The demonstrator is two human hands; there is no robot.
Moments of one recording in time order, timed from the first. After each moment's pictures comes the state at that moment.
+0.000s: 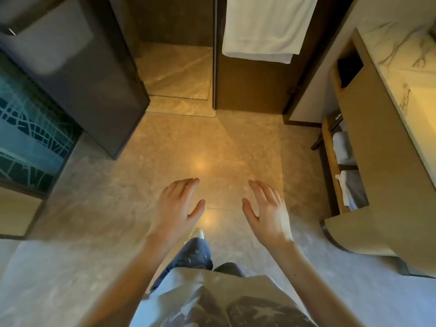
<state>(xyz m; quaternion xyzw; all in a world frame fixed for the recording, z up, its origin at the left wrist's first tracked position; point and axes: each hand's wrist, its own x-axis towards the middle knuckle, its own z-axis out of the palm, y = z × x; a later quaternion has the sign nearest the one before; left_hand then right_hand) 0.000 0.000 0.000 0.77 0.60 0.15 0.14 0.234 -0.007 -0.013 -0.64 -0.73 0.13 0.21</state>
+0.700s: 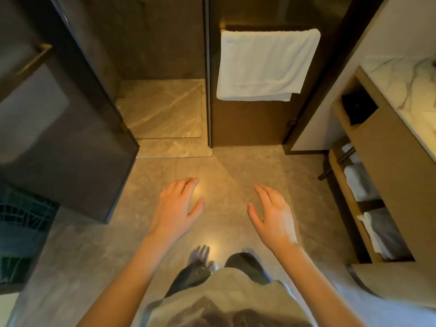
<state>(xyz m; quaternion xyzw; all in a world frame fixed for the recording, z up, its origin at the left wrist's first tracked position) -0.086 0.351 0.014 0.80 0.57 0.14 0.14 0.157 0.305 -0.011 -0.70 -0.67 0.10 0.21</state>
